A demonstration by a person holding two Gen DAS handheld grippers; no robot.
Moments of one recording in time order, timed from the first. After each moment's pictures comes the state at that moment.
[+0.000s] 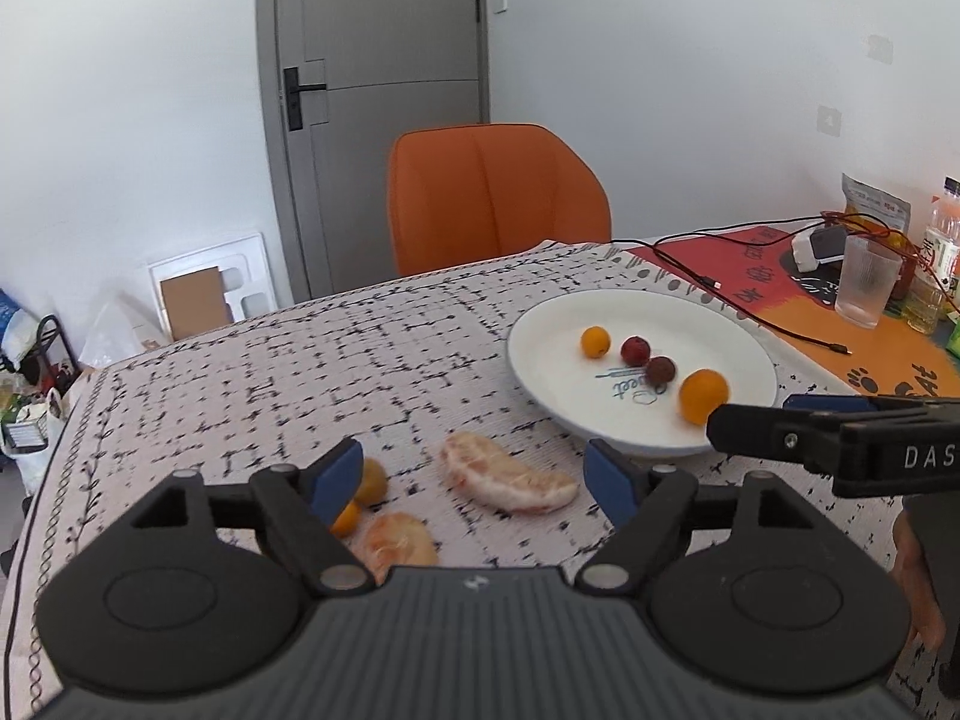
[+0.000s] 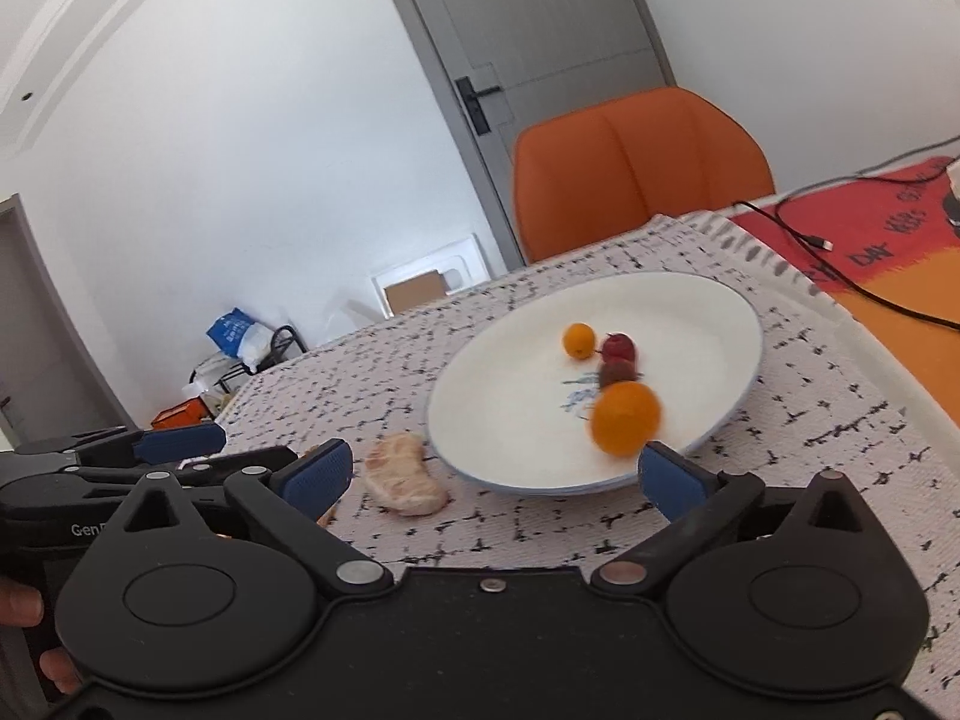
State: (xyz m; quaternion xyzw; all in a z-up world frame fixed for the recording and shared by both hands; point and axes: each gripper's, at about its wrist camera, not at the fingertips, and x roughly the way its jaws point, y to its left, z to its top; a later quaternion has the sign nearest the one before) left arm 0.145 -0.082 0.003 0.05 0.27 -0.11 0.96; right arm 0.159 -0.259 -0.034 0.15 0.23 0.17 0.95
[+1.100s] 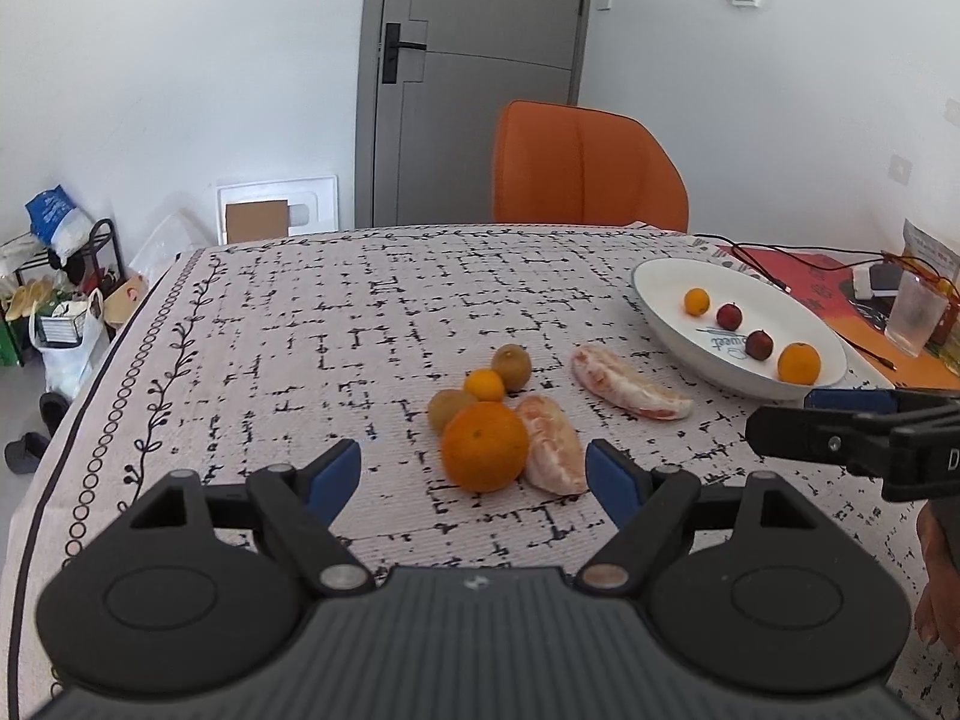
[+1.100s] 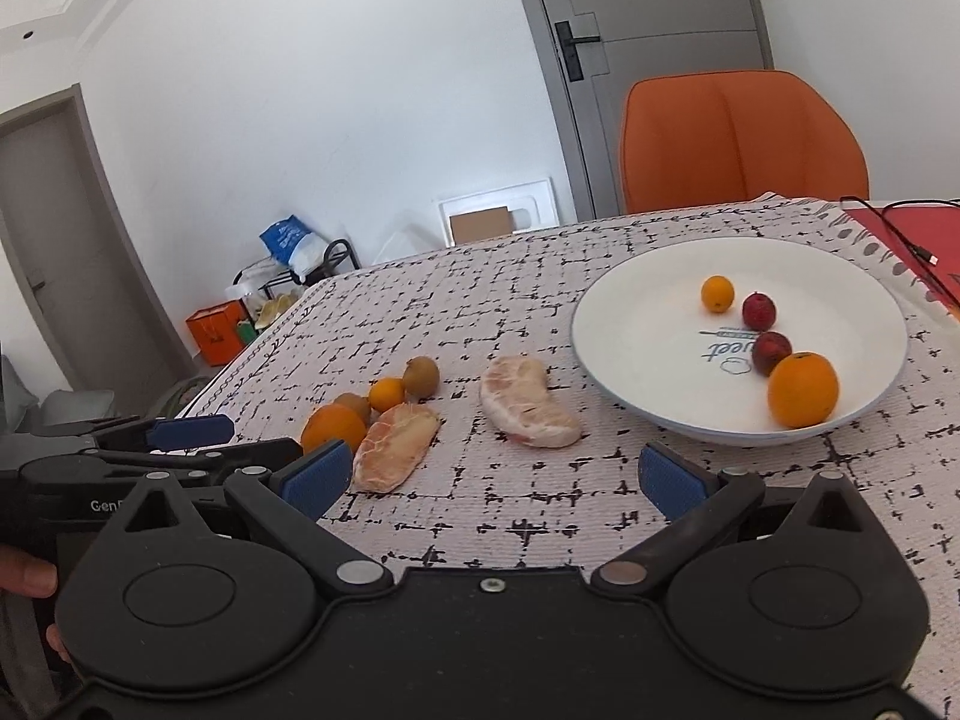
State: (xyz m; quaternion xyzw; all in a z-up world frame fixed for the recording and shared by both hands) left arm 0.113 0.000 -0.030 -0.03 0.29 -0.05 0.96; right arm 0.151 -0.189 -0.034 0.07 0.27 0.24 0.93
